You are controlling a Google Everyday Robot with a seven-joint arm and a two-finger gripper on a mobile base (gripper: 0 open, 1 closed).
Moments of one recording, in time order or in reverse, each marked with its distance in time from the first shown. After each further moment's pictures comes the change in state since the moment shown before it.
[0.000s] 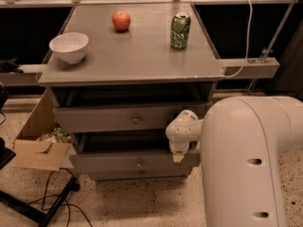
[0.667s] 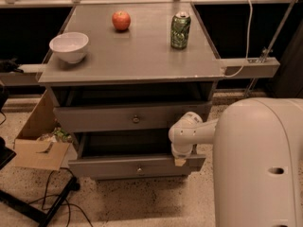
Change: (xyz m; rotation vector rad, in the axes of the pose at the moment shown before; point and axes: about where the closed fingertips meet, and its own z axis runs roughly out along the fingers) arm 0.008 0.028 -0.015 -0.043 -0.007 0.067
